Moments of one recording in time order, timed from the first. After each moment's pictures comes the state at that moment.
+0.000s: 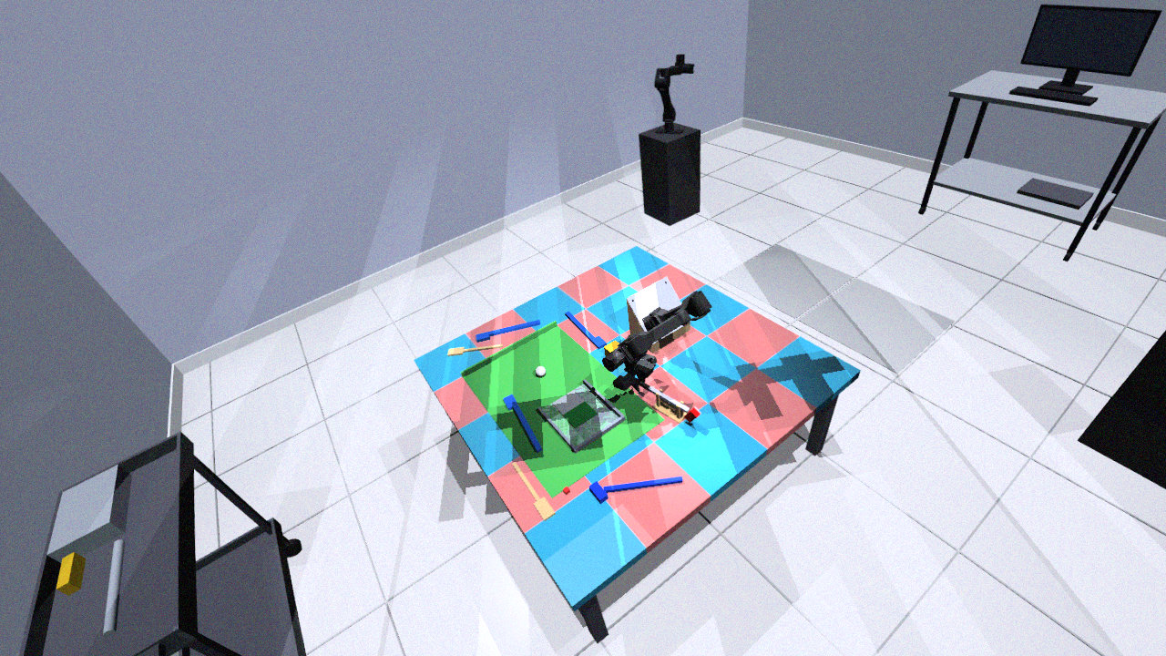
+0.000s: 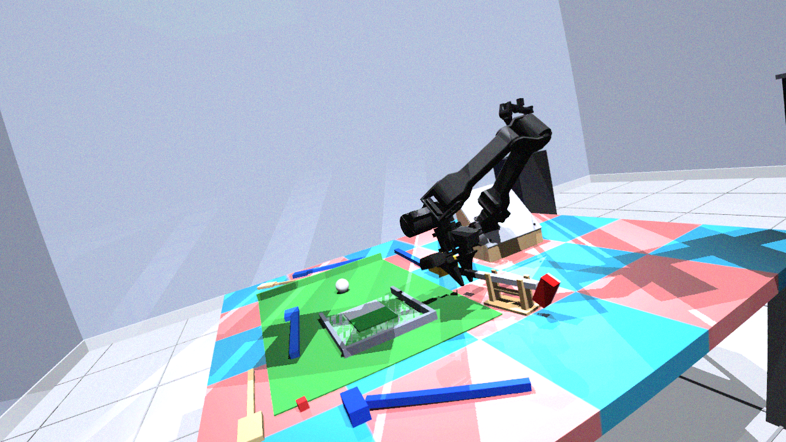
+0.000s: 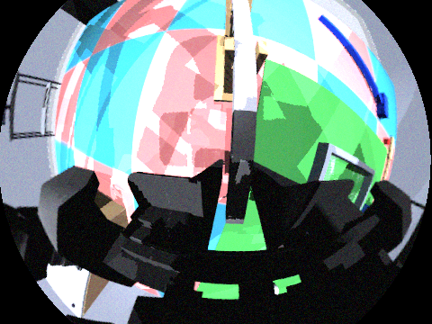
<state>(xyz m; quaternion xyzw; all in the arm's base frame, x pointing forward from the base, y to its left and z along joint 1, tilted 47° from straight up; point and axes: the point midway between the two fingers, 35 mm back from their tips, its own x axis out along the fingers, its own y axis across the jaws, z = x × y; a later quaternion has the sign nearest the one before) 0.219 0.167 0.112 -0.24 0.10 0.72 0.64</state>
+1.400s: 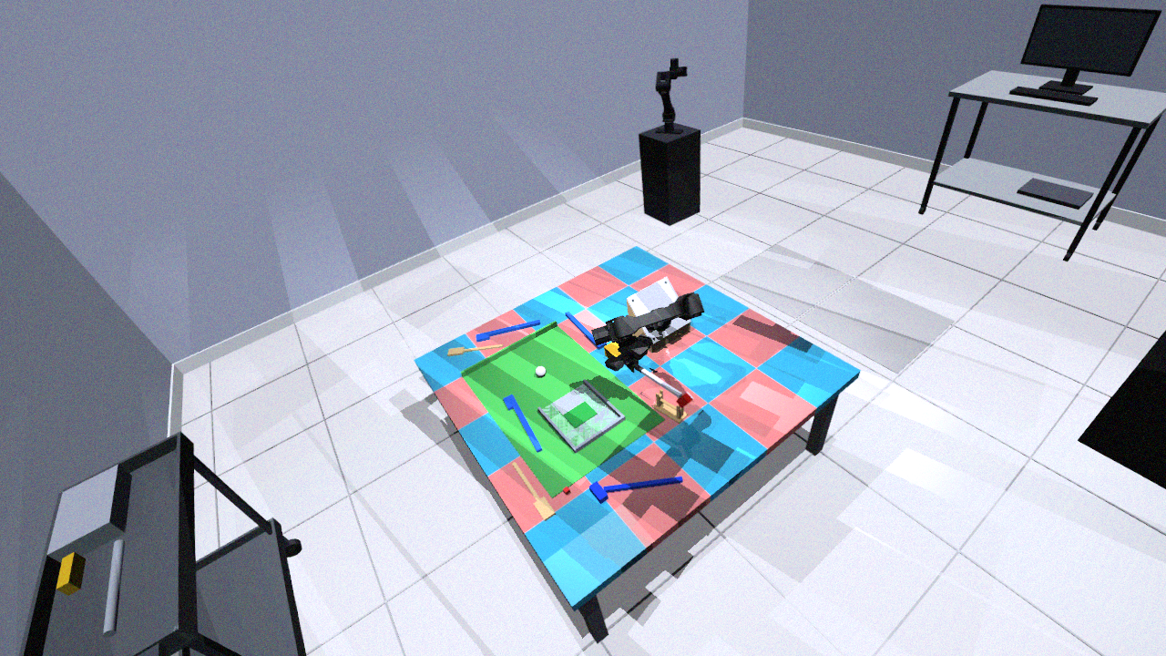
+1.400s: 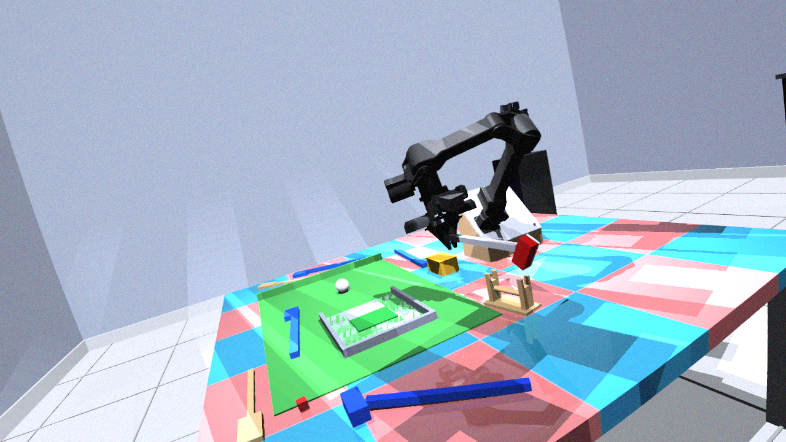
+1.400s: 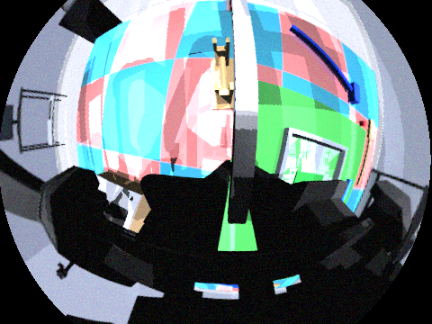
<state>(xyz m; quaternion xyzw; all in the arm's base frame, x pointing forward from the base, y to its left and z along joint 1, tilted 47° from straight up) 0.230 0.089 0.164 -0.22 0.14 0.72 0.65</state>
